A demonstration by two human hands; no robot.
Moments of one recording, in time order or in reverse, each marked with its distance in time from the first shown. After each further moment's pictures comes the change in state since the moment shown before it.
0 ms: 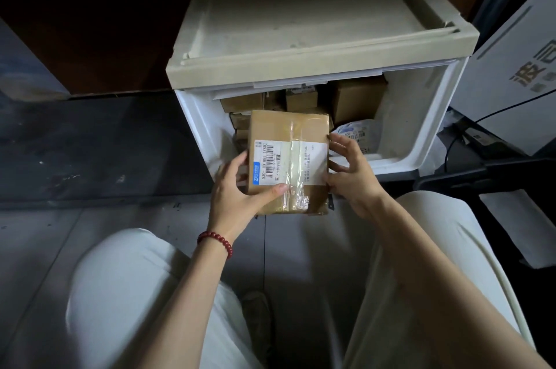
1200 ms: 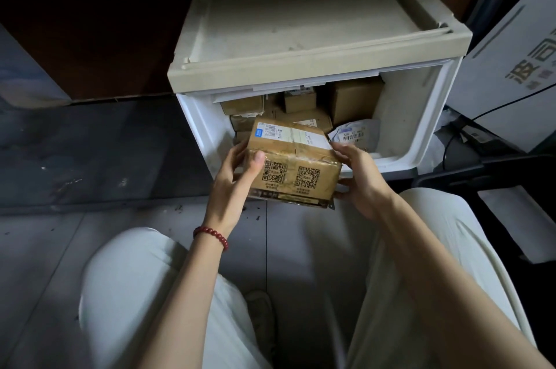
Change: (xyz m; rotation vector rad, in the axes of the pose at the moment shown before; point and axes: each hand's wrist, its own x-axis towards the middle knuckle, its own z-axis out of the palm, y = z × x) left_hand 0.001 0.021 -0.013 -0.248 -0.052 0.031; right_hand 0.004 -0.009 0.000 0.159 0.076 0.284
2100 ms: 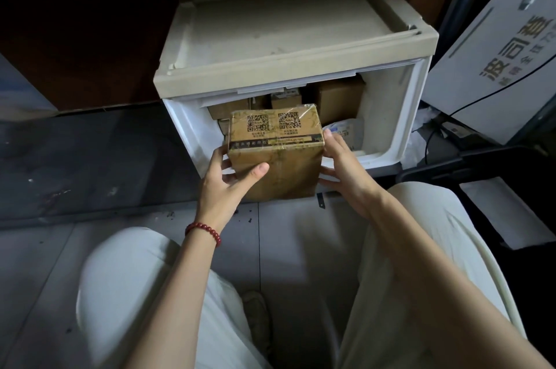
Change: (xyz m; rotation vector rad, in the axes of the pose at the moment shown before) left_hand 0.000 -0.003 0.002 0.090 0.033 0.046; right_hand -0.018 -0.004 -0.004 -0.219 -0.090 -0.200
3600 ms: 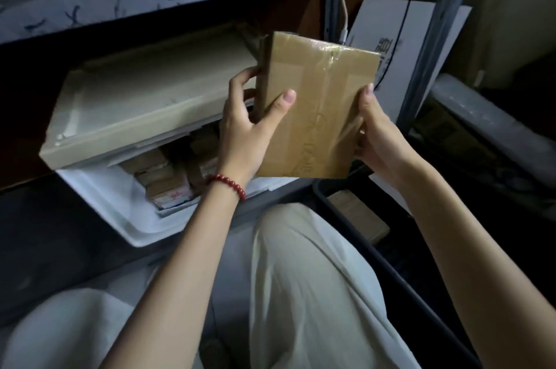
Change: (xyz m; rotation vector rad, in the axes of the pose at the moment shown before) left_hand -0.010 0.180 0.132 -0.118 -0.216 0.410; right_hand -0.100 -0.076 -0.150 0.098 0.311 -0.257
